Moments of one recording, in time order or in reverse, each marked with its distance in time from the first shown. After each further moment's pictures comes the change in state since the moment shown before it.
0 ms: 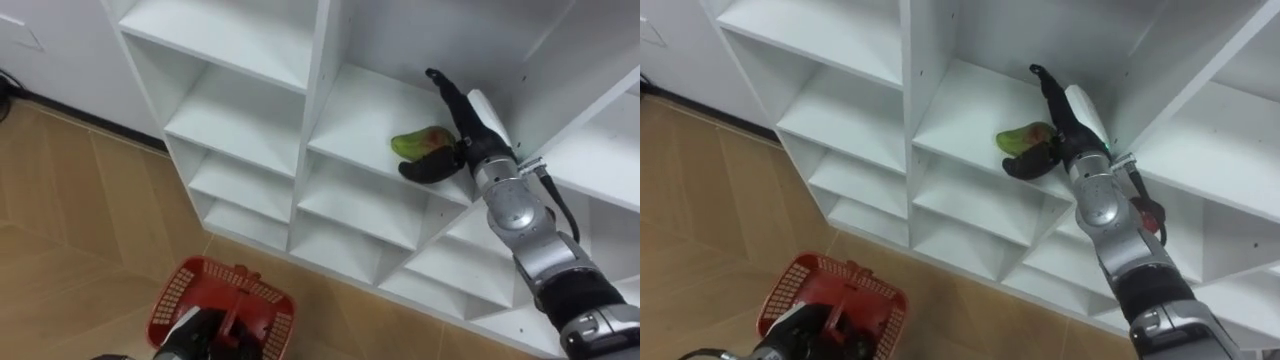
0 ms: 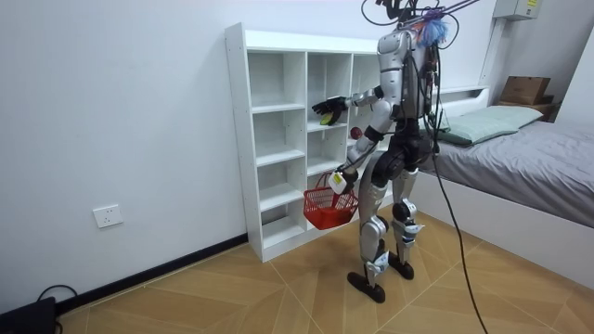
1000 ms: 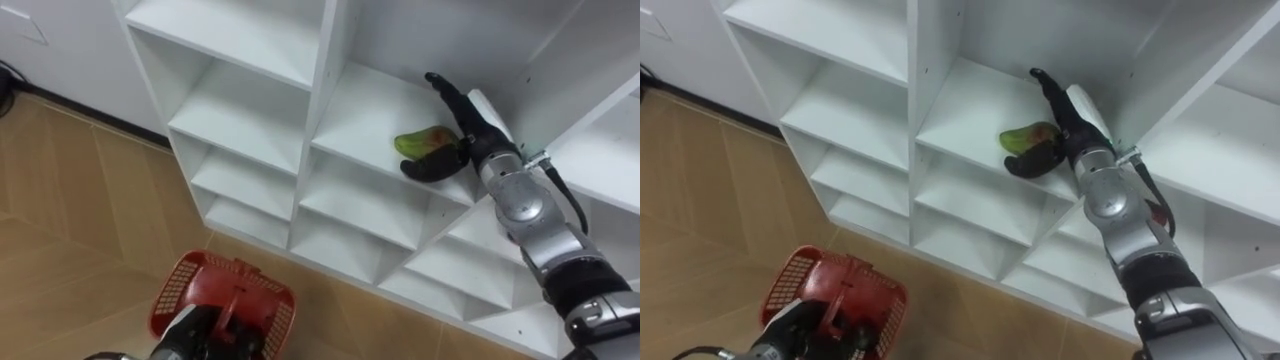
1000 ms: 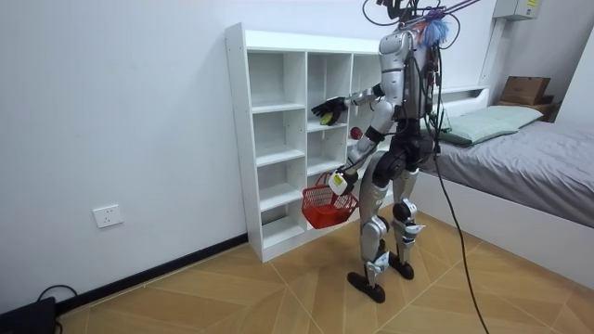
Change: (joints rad) left arm -0.009 0.000 0.006 -0.005 0.000 0.029 0.017; right arm -0.047 -0.016 -0.002 0.061 0.002 0.011 0.095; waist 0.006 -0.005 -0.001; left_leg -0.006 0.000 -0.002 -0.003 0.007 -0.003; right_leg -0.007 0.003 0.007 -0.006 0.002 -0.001
